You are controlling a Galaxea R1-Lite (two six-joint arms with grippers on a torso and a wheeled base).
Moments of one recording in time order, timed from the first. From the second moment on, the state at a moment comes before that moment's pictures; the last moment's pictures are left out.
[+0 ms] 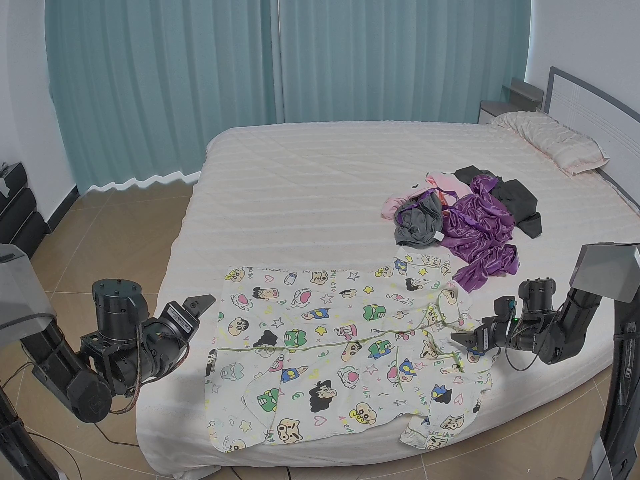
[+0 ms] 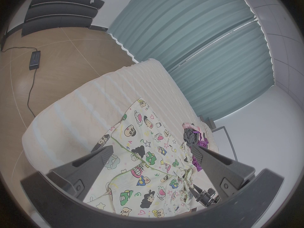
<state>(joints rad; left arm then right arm) -0.30 1.90 -0.33 -1.11 0.06 -1.04 0.01 2.40 -0.72 -1.02 0.34 -0.16</state>
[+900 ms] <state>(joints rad) -0.30 1.90 -0.33 -1.11 0.06 -1.04 -0.07 2.42 -0.77 -1.02 0.28 -0.16</state>
